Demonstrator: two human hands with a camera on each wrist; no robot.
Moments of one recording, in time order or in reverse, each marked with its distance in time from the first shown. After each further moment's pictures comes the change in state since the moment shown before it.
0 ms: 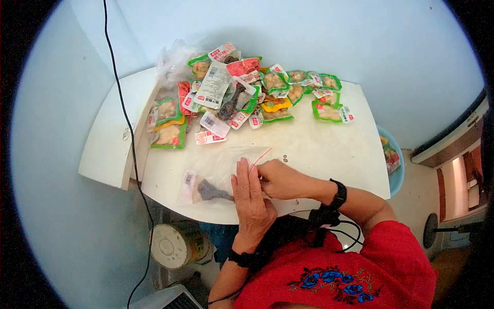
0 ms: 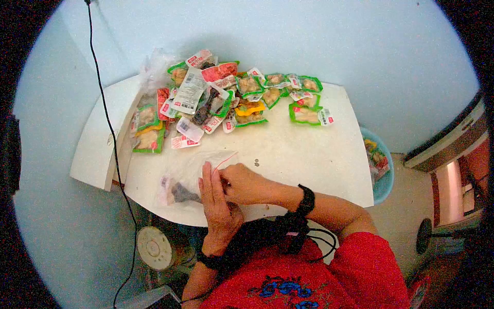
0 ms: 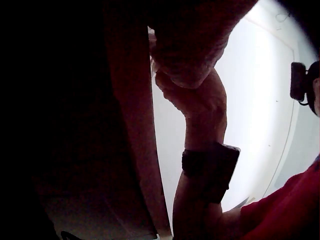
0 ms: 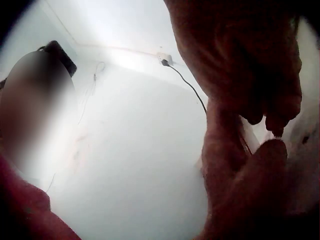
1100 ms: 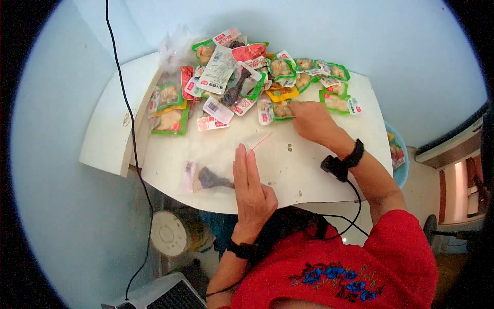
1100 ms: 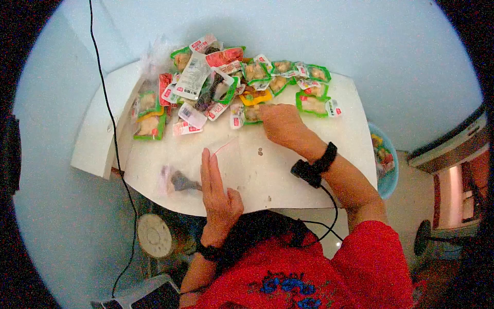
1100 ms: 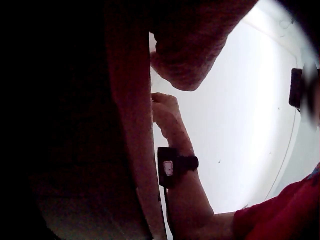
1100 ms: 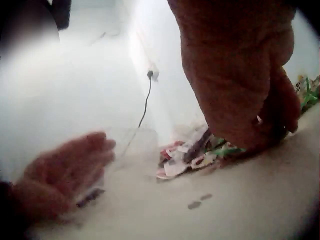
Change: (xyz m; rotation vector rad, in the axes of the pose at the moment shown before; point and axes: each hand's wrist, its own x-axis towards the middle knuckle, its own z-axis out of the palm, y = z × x) left_hand 0.005 -0.001 -0.003 -0.053 -0.027 -0.064; right_hand 0.016 0.043 -0.089 -0.878 0.162 0.210
